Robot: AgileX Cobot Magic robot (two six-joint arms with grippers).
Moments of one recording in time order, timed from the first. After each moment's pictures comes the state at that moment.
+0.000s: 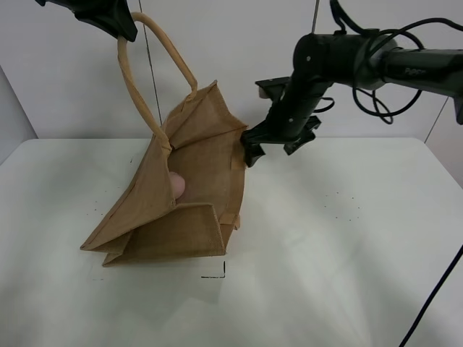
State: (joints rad) left arm -0.32 1.81 -2.13 -0.01 1.17 -0.10; right arm 0.37 2.13 -1.81 0.13 1.01 -0.08
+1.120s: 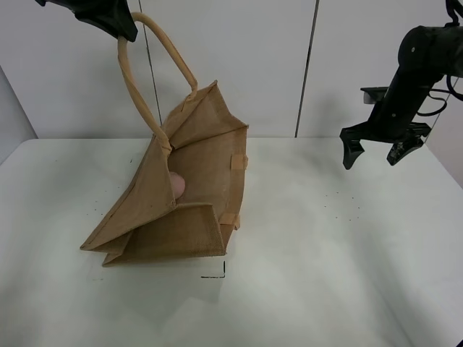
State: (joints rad) left arm -0.32 1.81 -2.13 -0.01 1.17 -0.10; right arm 0.03 2.07 -1.73 0.05 1.21 -0.07
